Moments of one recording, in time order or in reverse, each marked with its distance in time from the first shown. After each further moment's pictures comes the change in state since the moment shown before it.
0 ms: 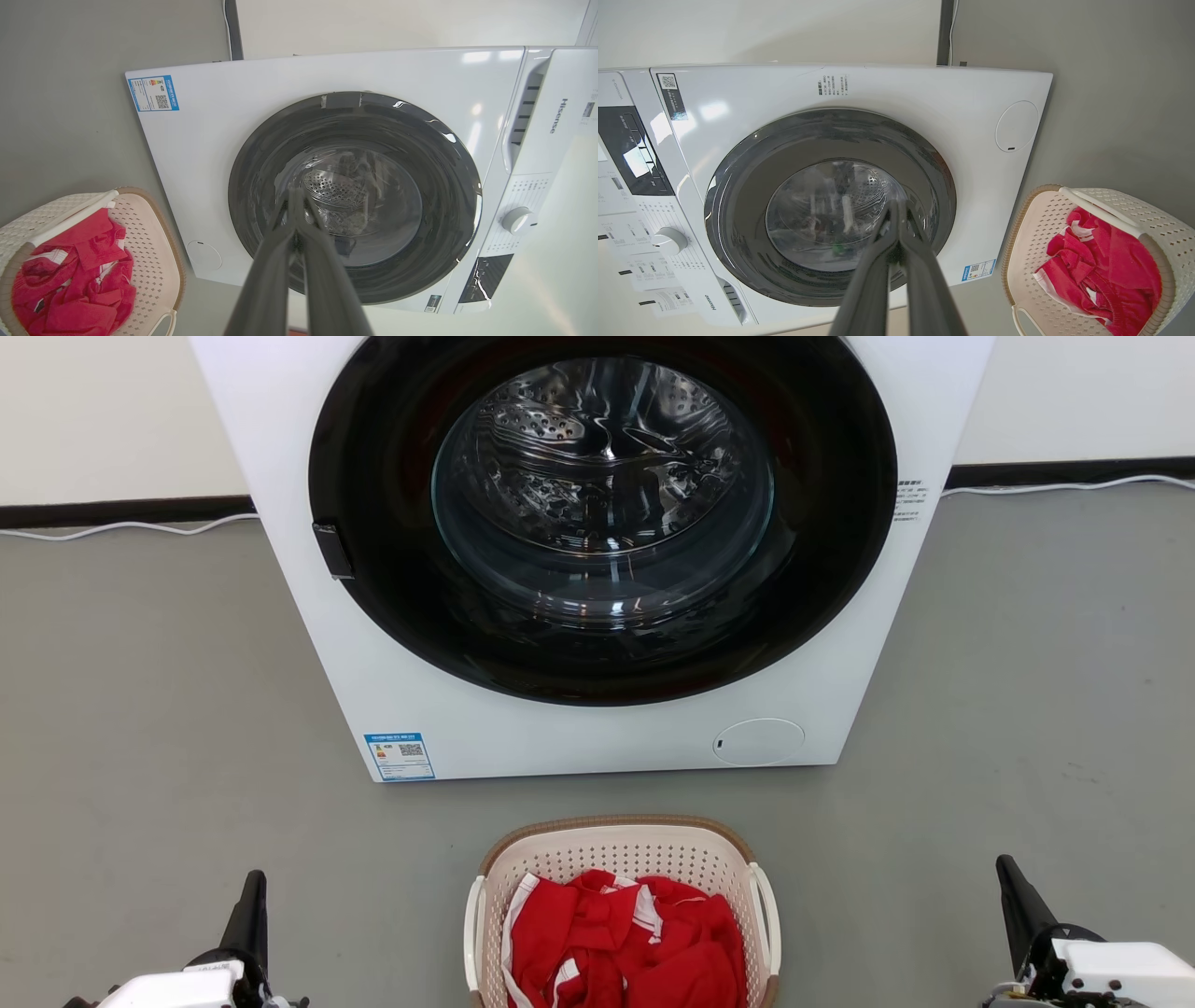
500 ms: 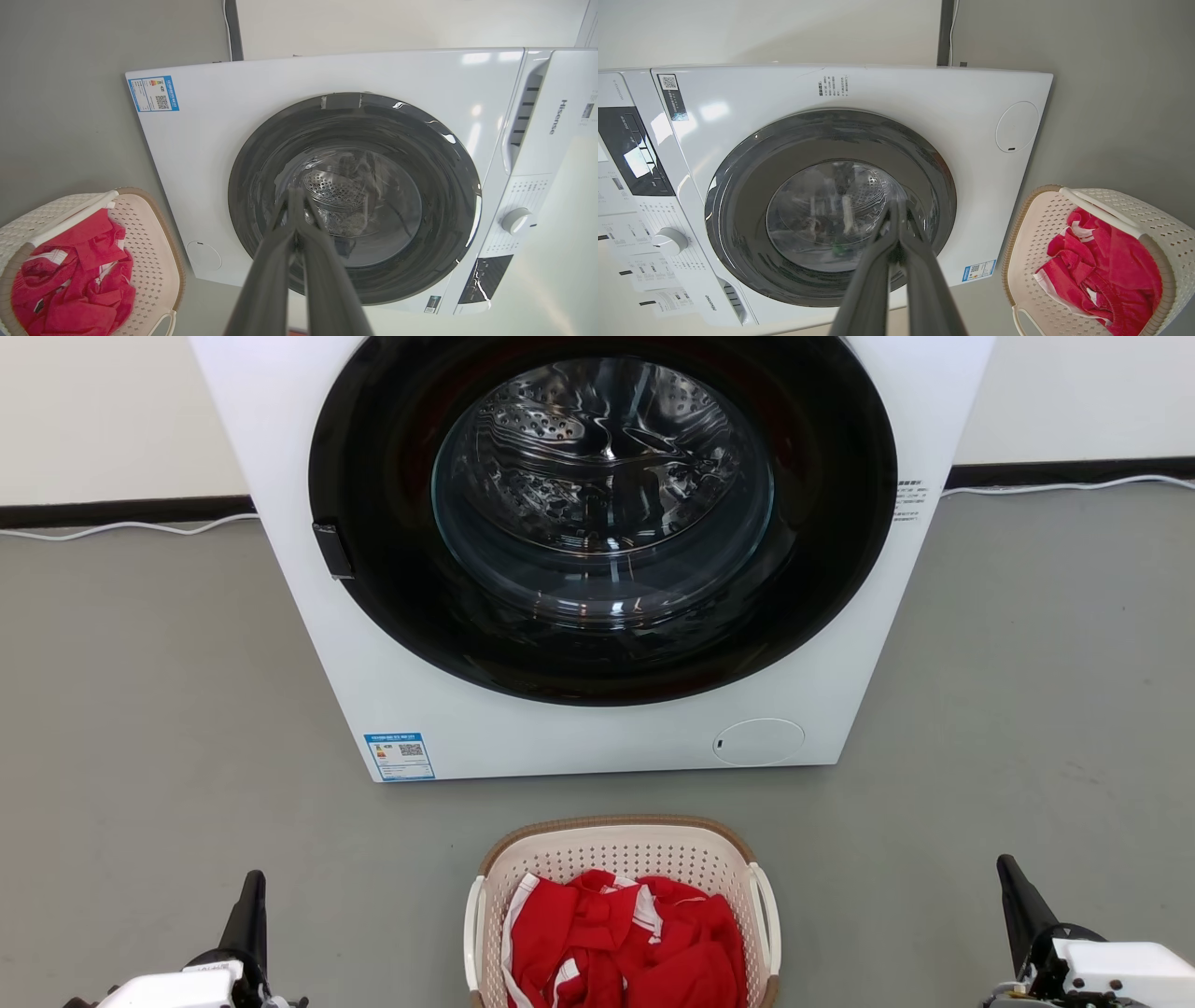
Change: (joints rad) left arm 0.000 -0.001 0.003 0.000 0.000 0.000 0.000; right arm 0.000 0.000 -0.002 0.000 0.000 0.000 0.000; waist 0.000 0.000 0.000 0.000
